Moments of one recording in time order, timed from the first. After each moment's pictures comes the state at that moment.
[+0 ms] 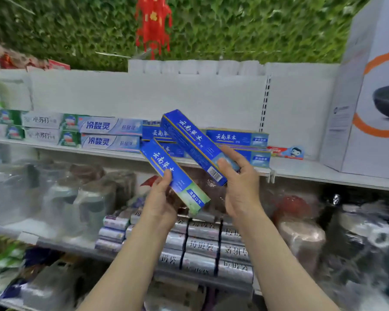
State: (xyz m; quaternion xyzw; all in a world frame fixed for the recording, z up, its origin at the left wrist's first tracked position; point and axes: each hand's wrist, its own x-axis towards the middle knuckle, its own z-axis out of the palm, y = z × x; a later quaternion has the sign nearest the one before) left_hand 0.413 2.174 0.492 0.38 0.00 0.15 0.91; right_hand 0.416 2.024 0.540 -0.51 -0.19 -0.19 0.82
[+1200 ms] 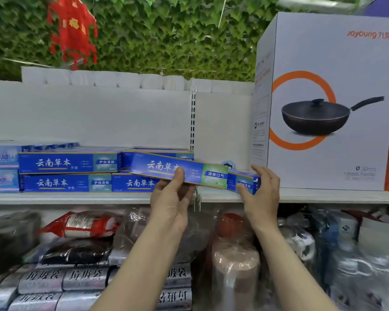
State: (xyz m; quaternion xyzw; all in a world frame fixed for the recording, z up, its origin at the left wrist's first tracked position) left_hand 0.498 1.979 0.564 0.30 -0.08 0.09 0.95; right_hand 0.515 1.791 0.535 -0.73 -0.03 -0.50 0.46
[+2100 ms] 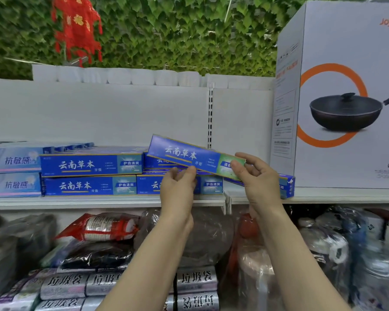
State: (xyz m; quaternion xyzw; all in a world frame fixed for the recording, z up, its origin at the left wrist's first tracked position) left_hand 0.516 2.029 0.572 0.45 -0.08 0.17 0.87; right_hand 0.512 1.882 0.577 -0.58 -0.13 -0.35 0.73
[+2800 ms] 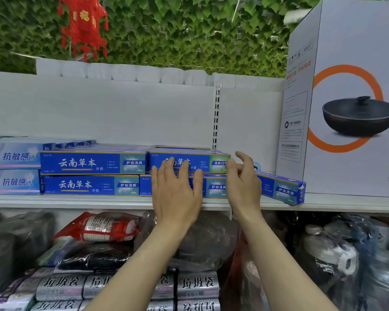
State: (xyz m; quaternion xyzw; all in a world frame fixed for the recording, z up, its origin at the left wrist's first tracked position) left_hand 0.552 2.051 0.549 0.86 -0.04 0.46 0.22; right_hand 0.551 1.913 0.571 -0.74 -0.01 -0.42 0.53
